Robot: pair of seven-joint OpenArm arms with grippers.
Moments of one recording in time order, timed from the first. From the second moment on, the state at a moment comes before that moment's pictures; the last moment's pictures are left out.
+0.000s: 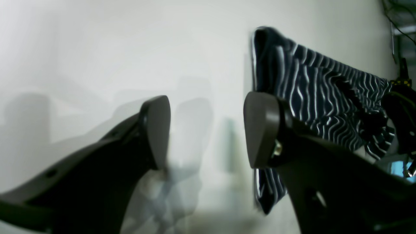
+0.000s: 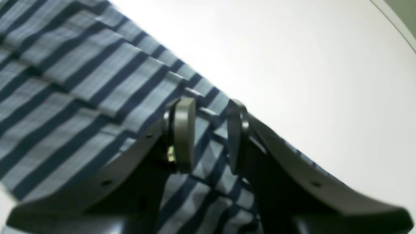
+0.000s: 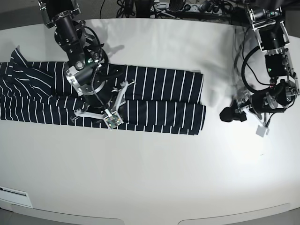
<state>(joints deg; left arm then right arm) -9.5 -22.0 -19.5 75.6 -58.3 -20.7 72.9 -1.6 14.6 -20.1 112.8 -1.8 5.9 -50.7</state>
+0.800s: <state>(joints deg) -10.4 -5.0 -7.3 74.7 -54.8 -20.2 70.4 -1.7 23.3 -15.9 112.8 -1.4 4.3 -50.9</state>
